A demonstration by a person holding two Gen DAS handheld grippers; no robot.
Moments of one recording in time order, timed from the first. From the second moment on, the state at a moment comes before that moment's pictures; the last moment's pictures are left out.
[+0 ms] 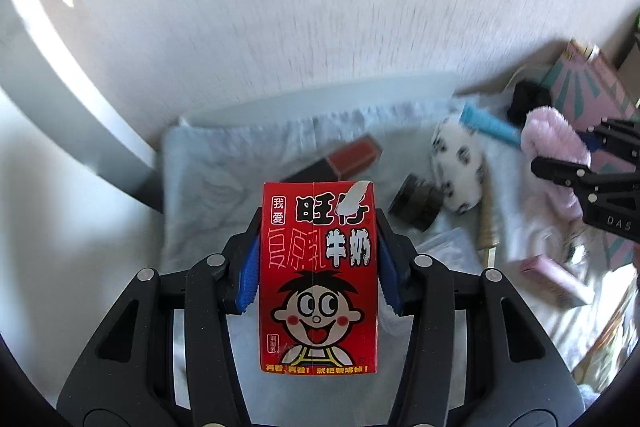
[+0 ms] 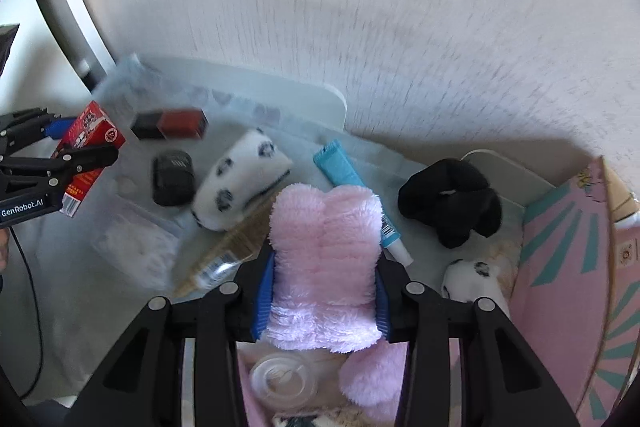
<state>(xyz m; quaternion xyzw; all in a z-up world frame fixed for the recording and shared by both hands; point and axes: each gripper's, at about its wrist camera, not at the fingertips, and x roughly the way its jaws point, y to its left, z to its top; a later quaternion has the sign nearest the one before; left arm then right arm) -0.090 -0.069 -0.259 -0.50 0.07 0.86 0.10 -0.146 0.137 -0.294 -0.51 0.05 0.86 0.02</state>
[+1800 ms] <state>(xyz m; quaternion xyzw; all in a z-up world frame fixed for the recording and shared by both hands) -0.116 0.345 -0.201 -0.52 0.13 0.81 0.23 0.085 0.316 -0.248 -0.50 0.18 0.84 0.09</state>
